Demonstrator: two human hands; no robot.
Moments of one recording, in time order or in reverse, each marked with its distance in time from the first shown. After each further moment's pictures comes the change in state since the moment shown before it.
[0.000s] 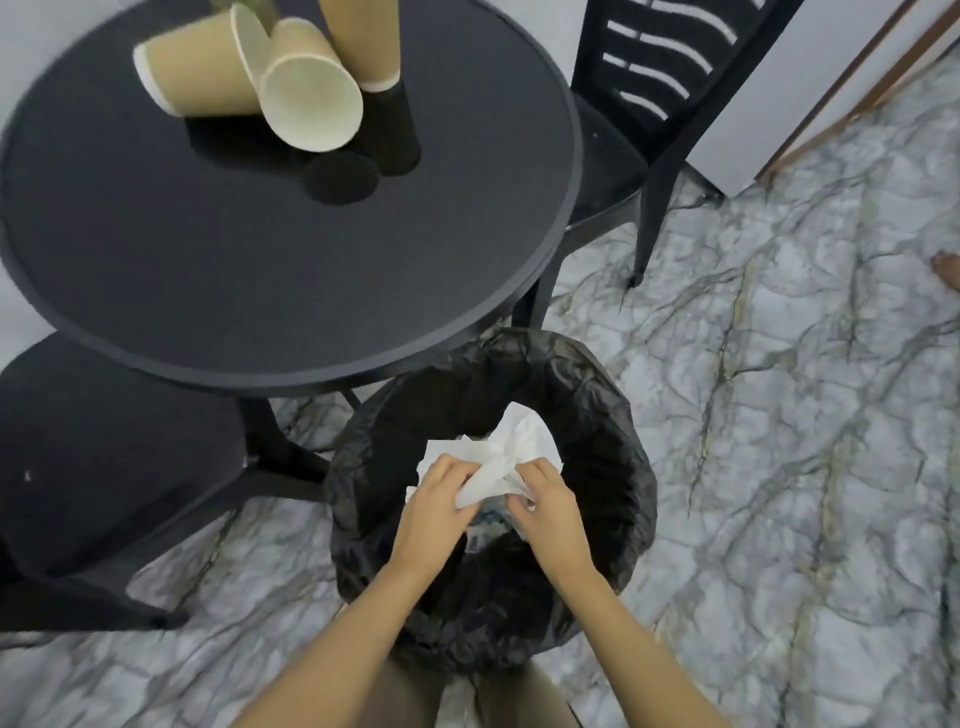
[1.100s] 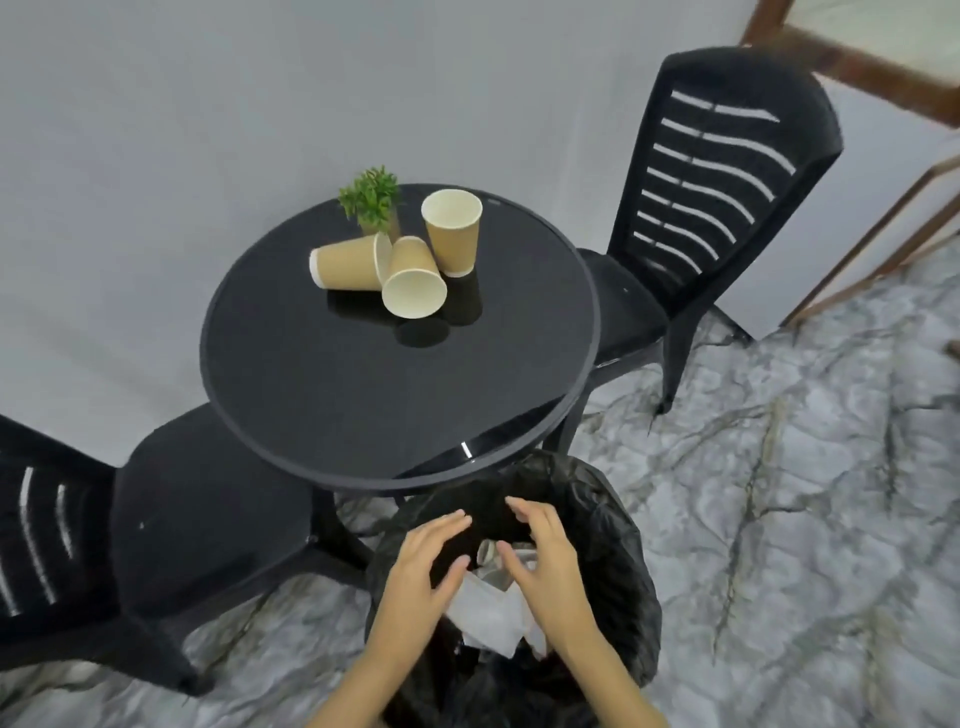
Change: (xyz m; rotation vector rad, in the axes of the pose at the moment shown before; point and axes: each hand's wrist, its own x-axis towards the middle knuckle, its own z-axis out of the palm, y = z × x) left_hand -0.045 0.077 -0.102 -0.082 0.272 0.102; right_hand 0.005 -0.123 -0.088 0.231 -0.074 -0.228
